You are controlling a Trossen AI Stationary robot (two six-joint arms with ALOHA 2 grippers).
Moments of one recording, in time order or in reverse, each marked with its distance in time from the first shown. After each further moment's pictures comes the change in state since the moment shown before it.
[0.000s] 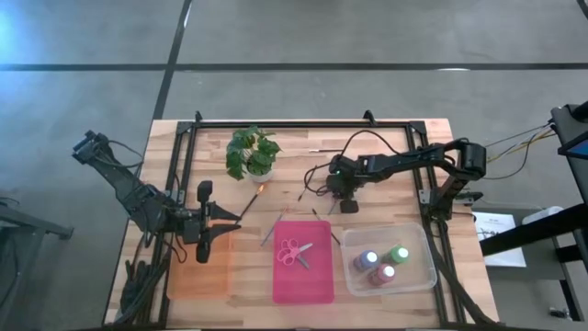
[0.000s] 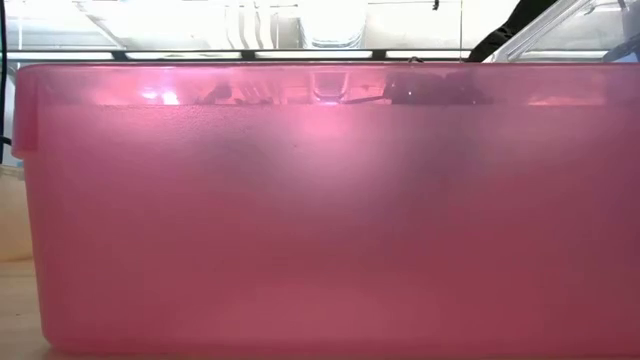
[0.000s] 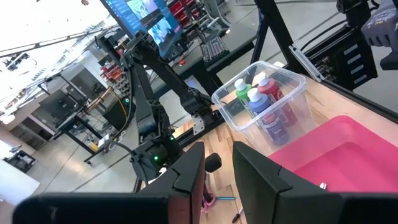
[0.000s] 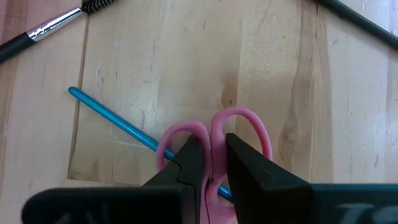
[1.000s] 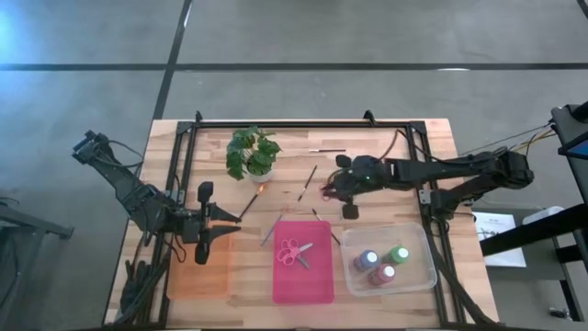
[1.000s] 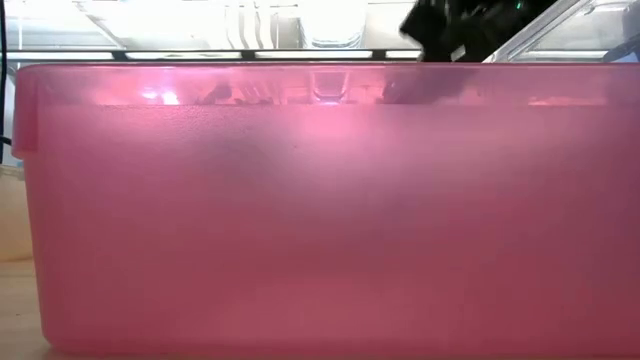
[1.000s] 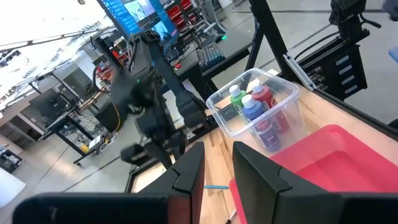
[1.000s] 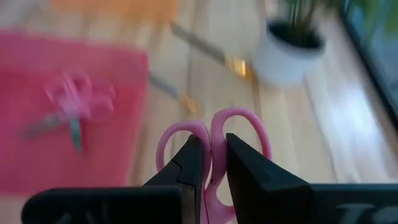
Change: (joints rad) left arm 0.000 0.000 0.001 0.011 0.026 -0.034; right arm 0.204 -0.431 -0.004 0.166 0.055 0.166
